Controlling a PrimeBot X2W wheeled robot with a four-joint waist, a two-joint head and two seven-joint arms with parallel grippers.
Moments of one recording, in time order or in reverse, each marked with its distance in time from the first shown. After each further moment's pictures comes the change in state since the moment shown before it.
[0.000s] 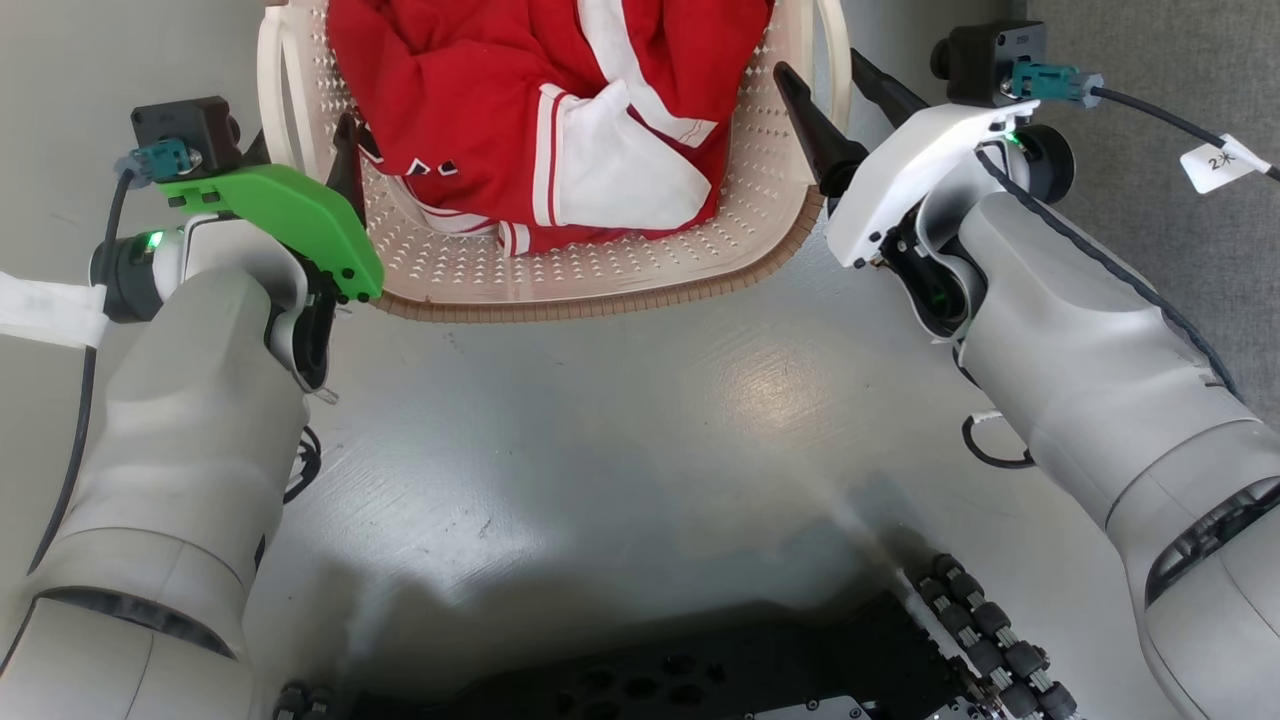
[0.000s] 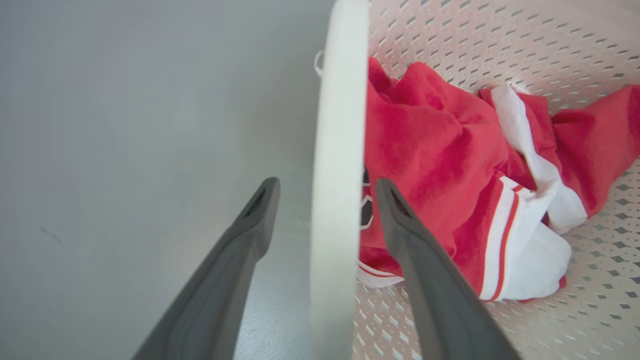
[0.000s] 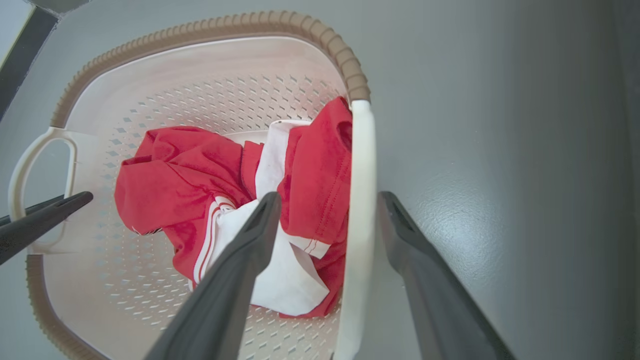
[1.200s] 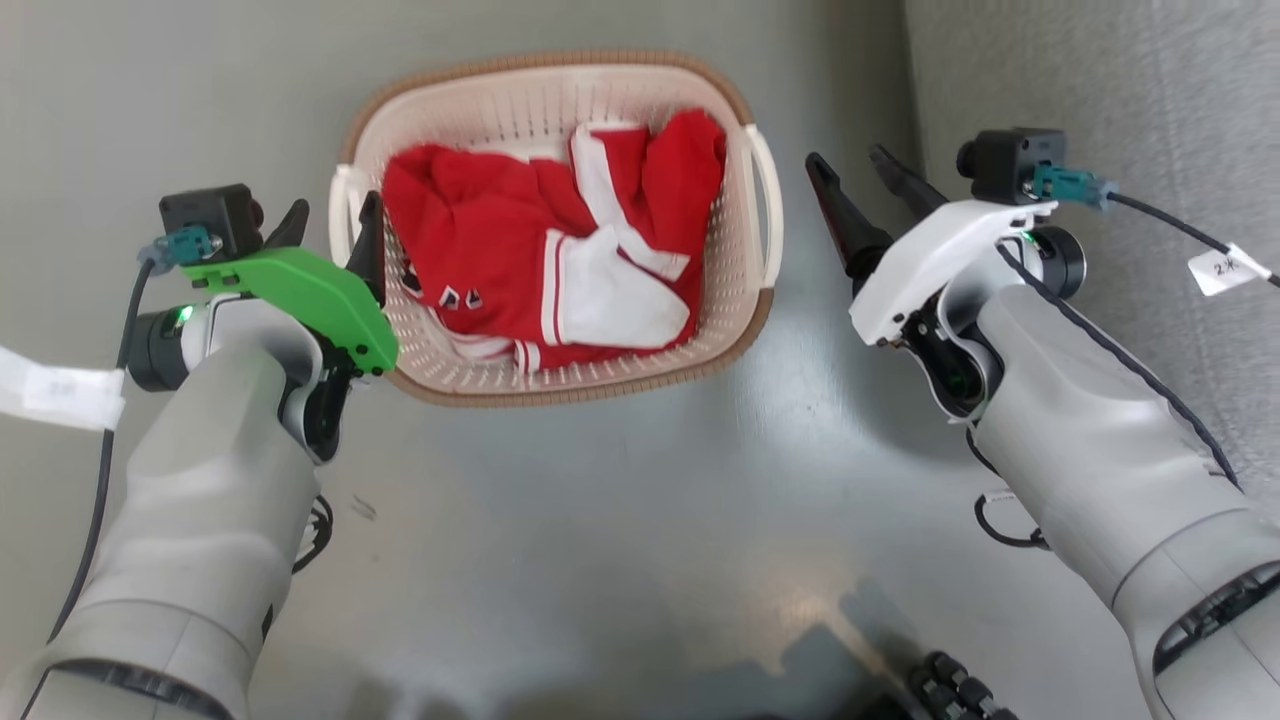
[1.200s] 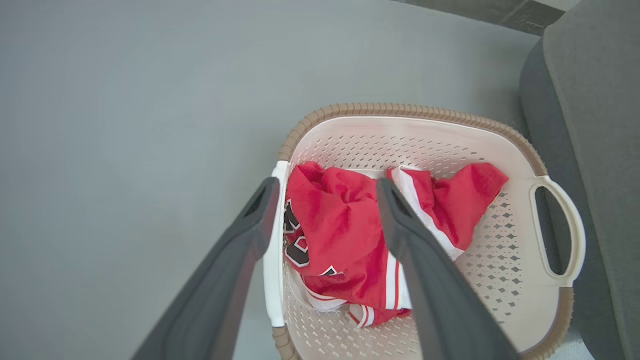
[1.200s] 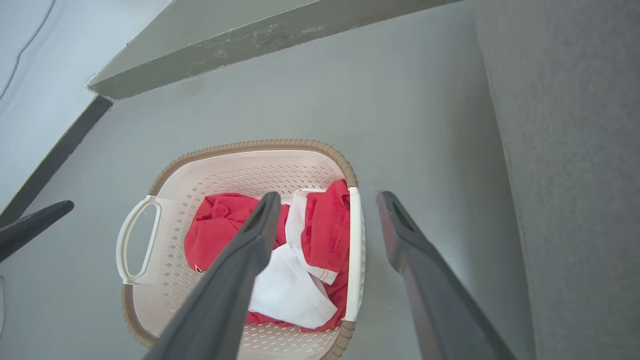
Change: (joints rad) left arm 0.139 0.020 0.036 -0.094 0.008 -0.039 -0.009; right arm 0.174 -0.021 -0.149 -0.069 -0.084 0.000 0.000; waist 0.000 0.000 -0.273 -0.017
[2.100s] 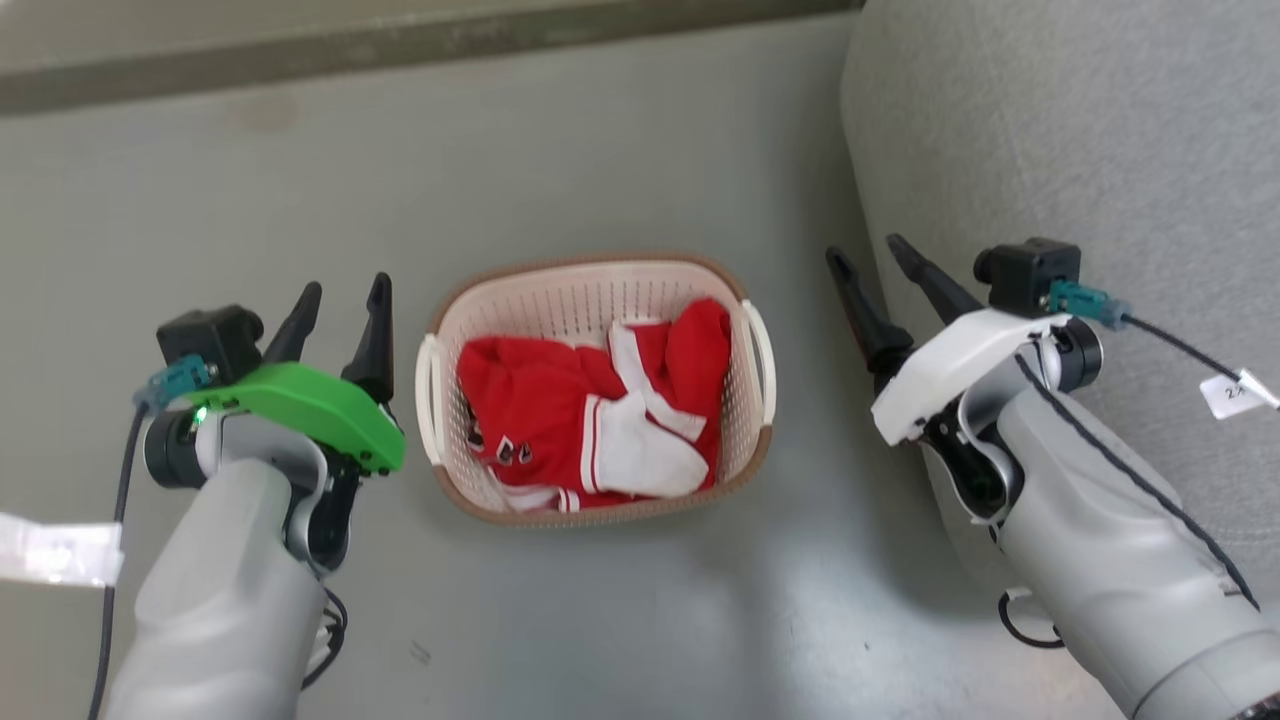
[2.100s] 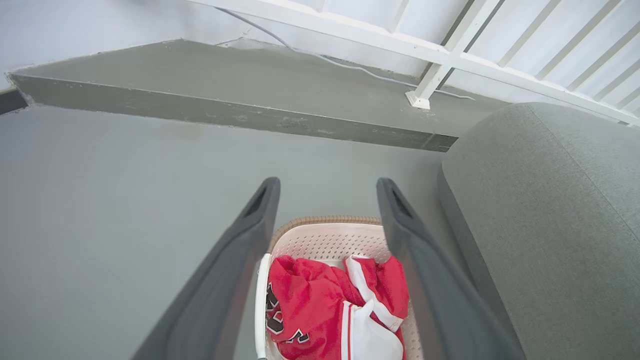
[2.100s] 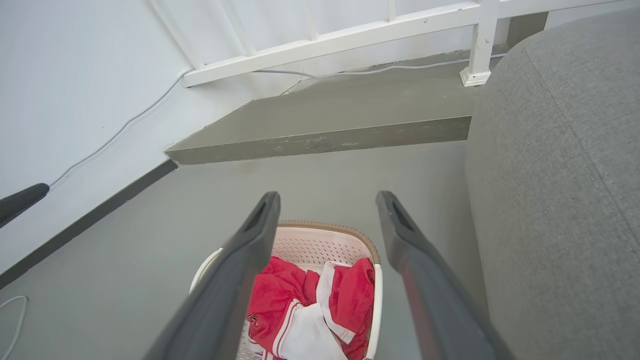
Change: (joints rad) left arm 0.329 0.038 0.223 -0.382 0.140 -0.010 -0.003; right arm 0.264 -0.039 -0.181 -0.233 -0.221 -0.003 0.000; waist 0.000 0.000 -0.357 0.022
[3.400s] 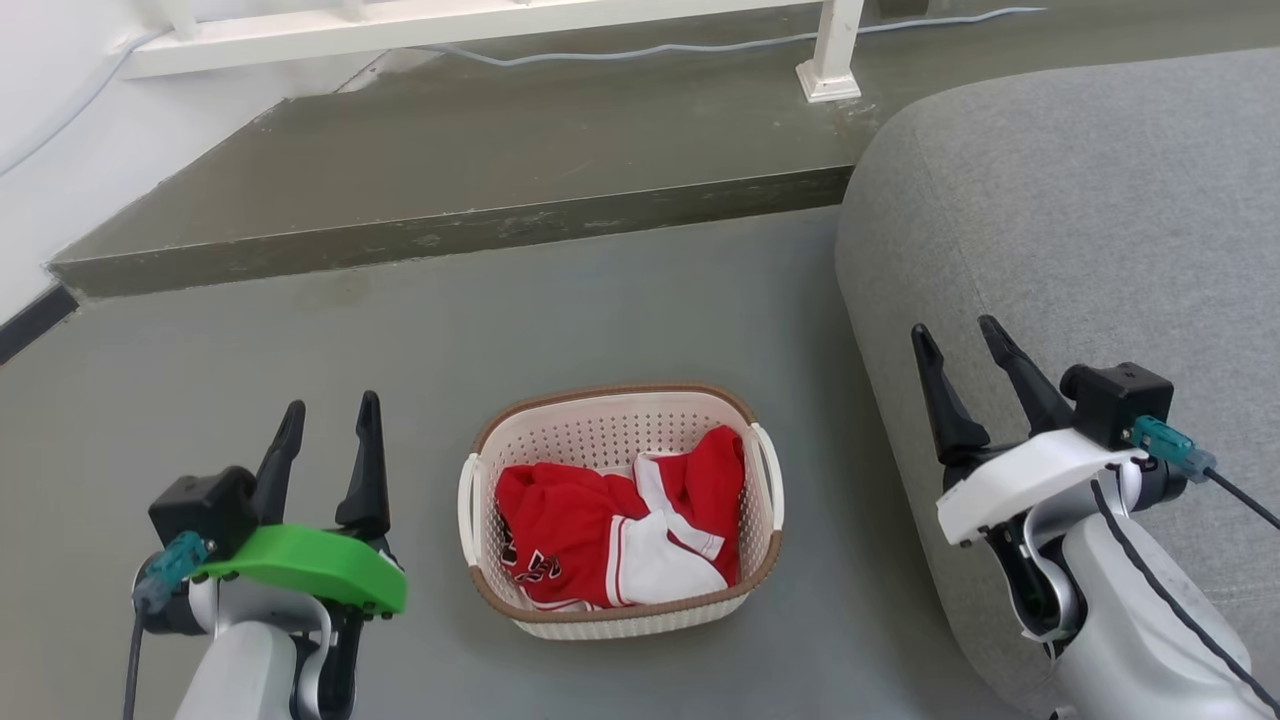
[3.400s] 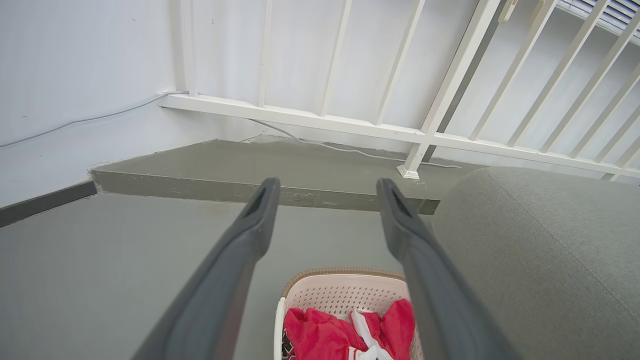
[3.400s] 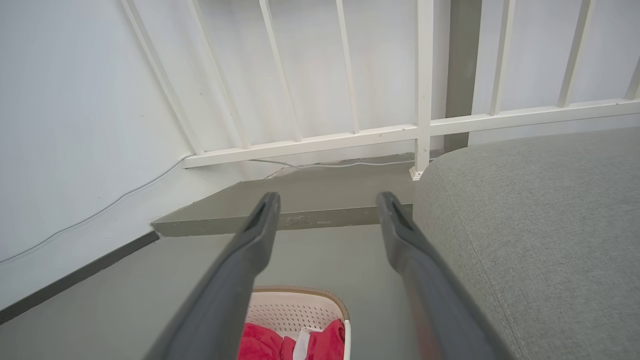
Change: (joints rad) left arm 0.396 -0.043 0.213 -0.411 0.220 0.043 0.000; right arm 0.352 -0.024 -0.243 -0.360 -0.196 -0.096 -0.001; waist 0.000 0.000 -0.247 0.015
